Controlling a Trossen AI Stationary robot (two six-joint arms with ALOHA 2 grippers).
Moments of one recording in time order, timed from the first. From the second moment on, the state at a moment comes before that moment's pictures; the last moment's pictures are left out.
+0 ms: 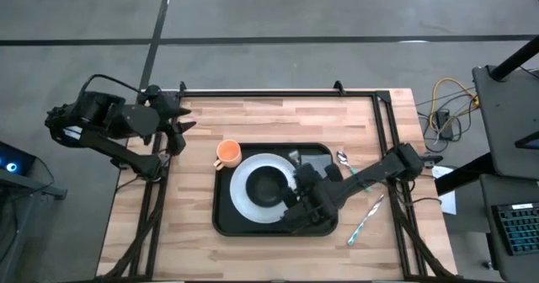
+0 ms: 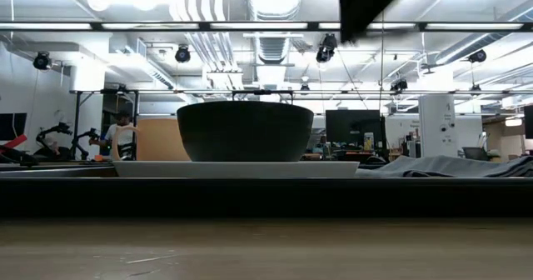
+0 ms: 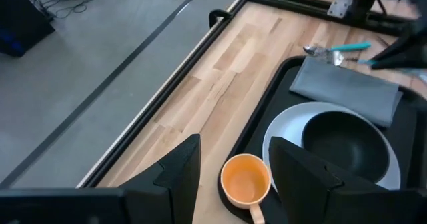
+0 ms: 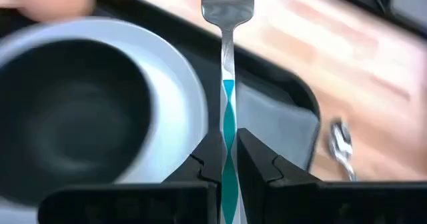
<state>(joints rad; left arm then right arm) -0.22 1.04 1.65 -1.40 -0.63 -0.47 0.45 2.02 1.86 -1.56 0.70 1.63</state>
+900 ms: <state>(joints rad) -0.22 1.01 1.66 -1.43 -0.63 -0.49 0.34 1.94 1.31 -0.97 0.47 1.92</state>
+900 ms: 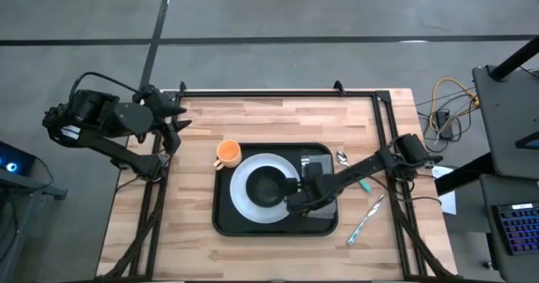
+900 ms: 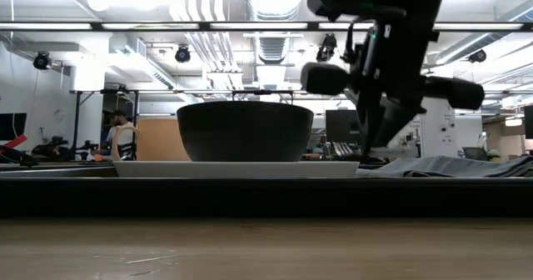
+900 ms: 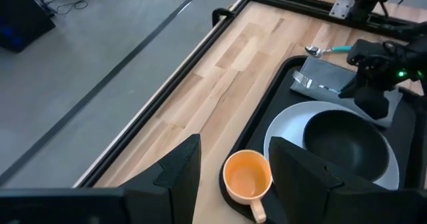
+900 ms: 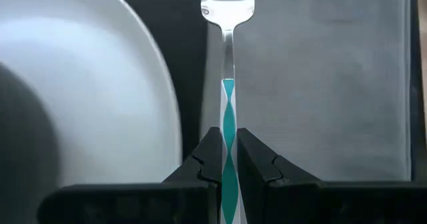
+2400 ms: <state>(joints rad) -0.22 1.01 1.66 -1.47 -0.59 -0.49 0.36 1.94 1.49 -1.30 0.41 1.76</state>
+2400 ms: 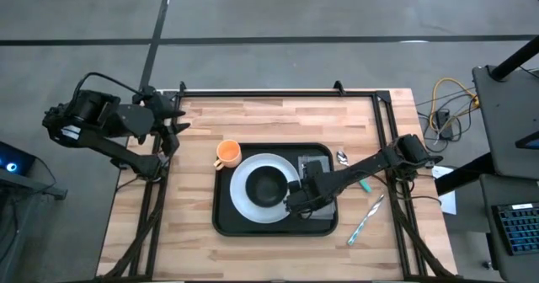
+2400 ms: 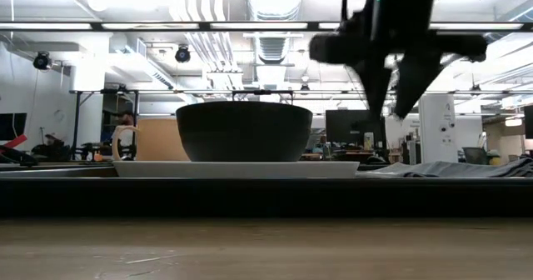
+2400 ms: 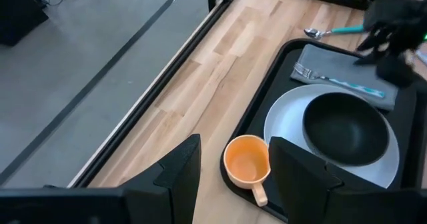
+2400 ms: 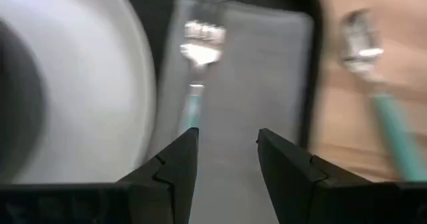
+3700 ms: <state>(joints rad) -0.22 1.00 1.66 -1.54 -0.44 -0.49 0.73 1.93 1.44 -1.44 0.13 2.43</state>
